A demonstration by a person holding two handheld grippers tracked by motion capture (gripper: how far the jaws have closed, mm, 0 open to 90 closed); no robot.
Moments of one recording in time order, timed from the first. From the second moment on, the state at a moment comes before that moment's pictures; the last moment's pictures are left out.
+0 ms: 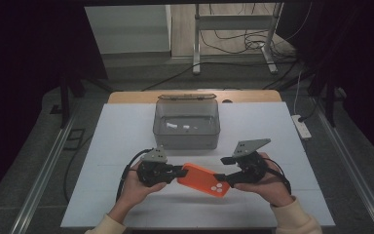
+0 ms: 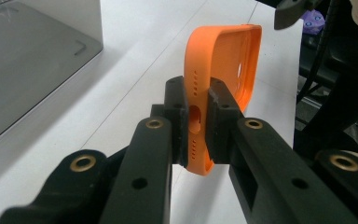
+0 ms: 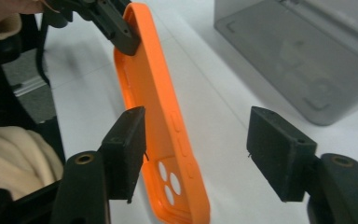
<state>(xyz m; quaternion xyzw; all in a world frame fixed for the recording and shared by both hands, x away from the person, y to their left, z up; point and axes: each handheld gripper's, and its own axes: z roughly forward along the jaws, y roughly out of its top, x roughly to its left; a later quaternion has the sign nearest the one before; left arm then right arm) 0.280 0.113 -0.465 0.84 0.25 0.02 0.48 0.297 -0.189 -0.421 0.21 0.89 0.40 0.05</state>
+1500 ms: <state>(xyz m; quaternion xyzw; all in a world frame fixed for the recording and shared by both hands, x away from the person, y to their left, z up) 0.279 0.112 -0.466 0.84 0.24 0.01 0.48 0.304 -0.172 -0.446 0.21 0.89 0.40 -0.03</state>
